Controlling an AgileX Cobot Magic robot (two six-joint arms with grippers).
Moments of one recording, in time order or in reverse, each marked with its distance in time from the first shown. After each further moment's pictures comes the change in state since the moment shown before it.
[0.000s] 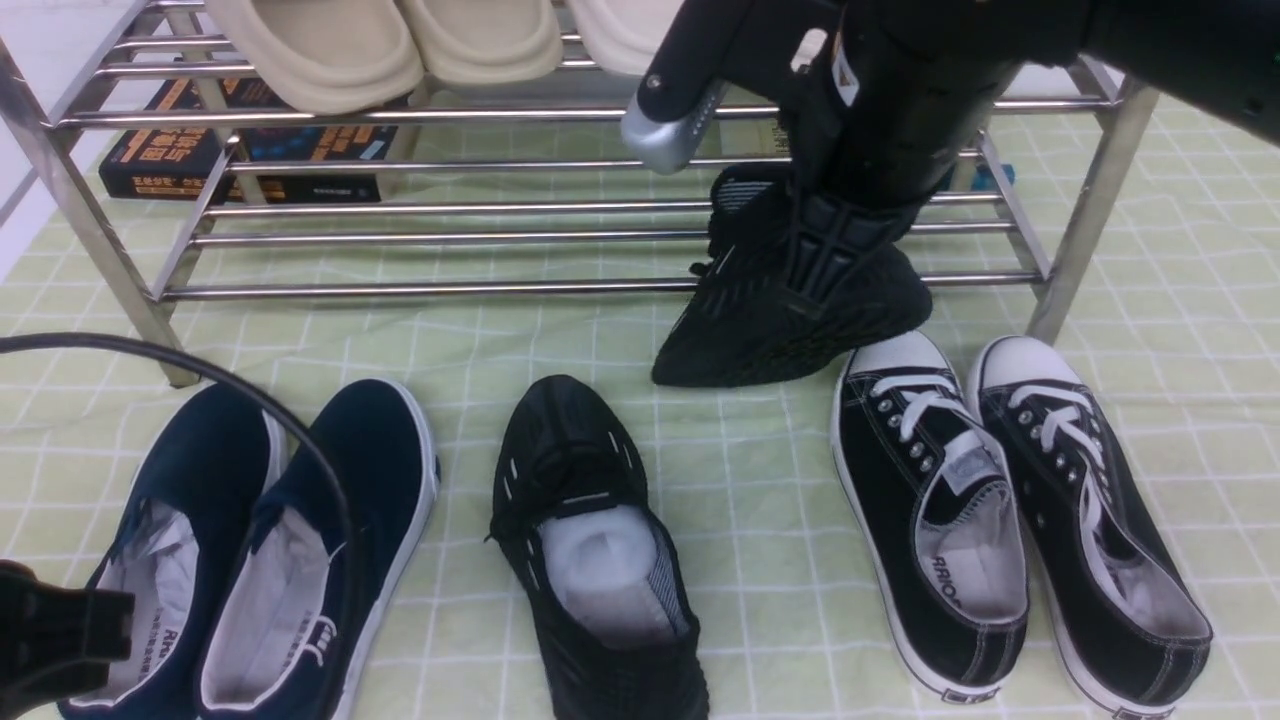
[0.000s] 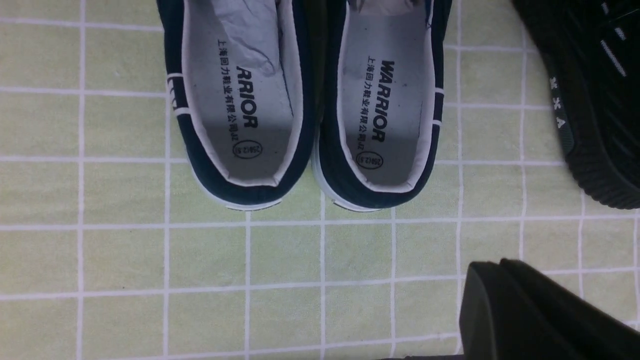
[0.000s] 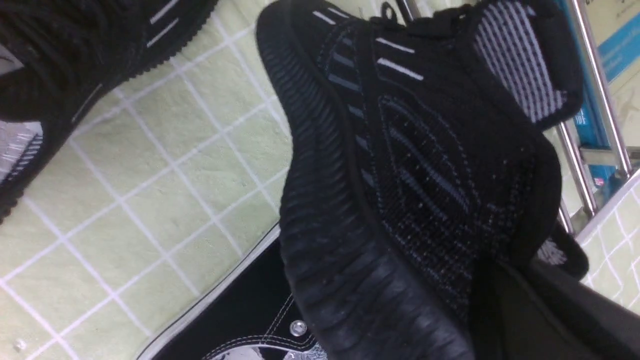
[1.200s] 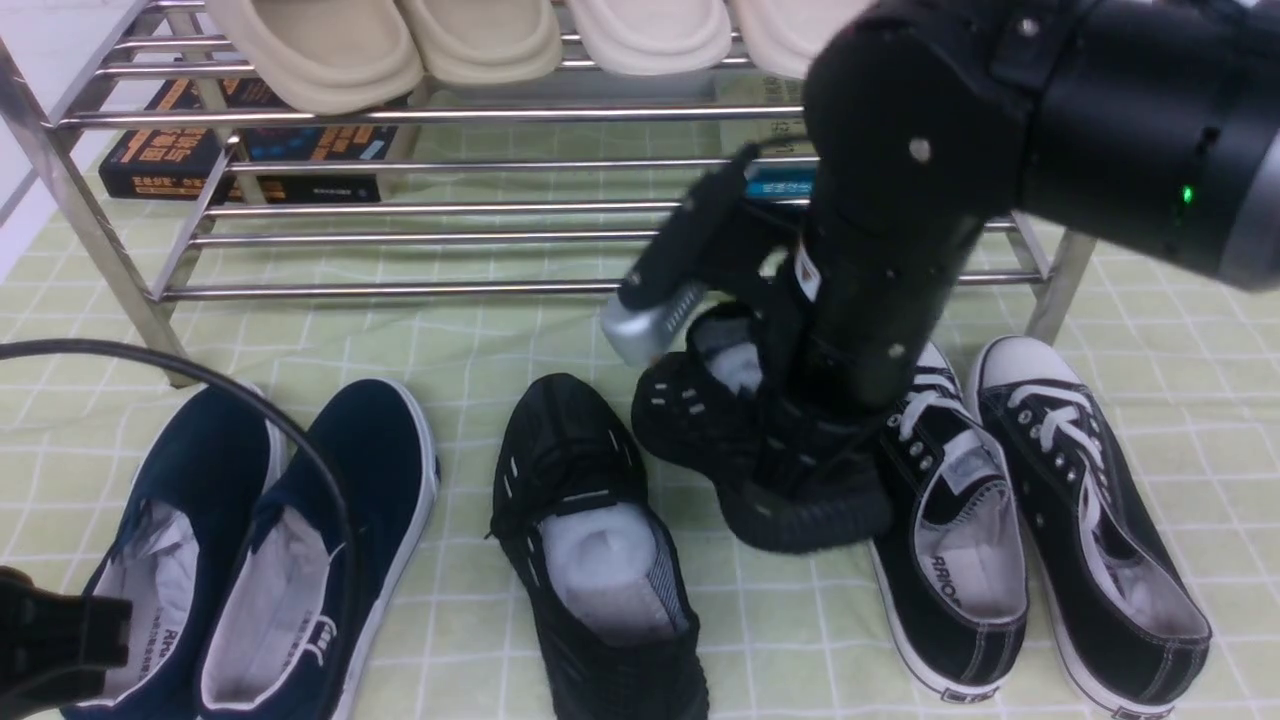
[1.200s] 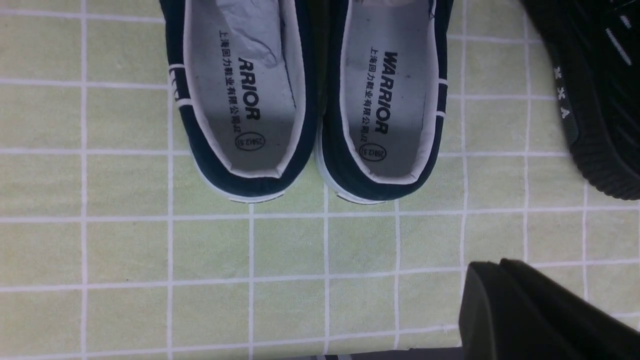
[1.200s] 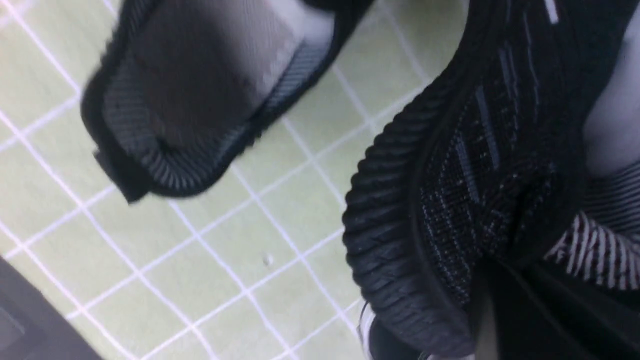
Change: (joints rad) right arm 0.001 -0.005 0.245 0.313 -0.001 0.050; left arm 0.000 0.000 0.000 0.004 0.012 0.000
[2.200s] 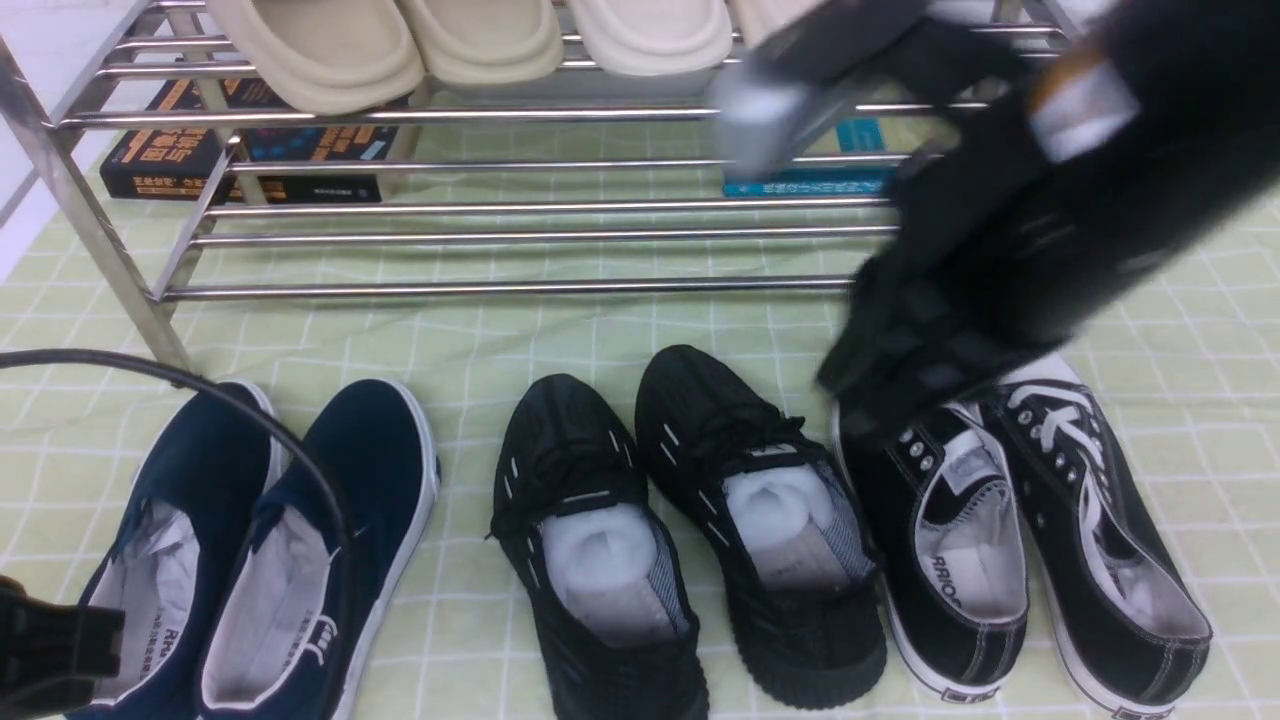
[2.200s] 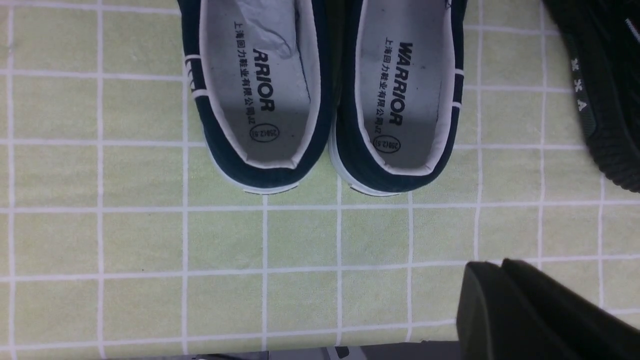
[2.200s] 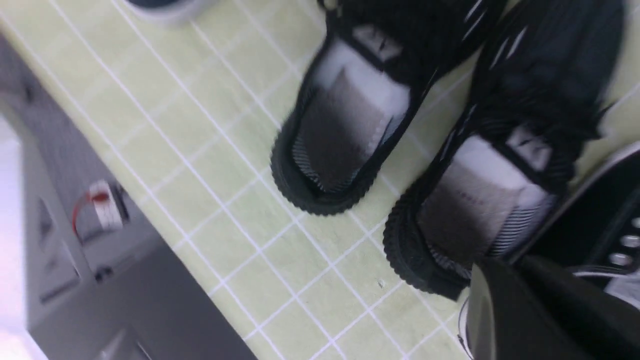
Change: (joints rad) right arm 0.000 -0.386 0.019 0.189 -0.017 0.118; left arm 0.000 0.000 0.000 0.022 0.013 0.000
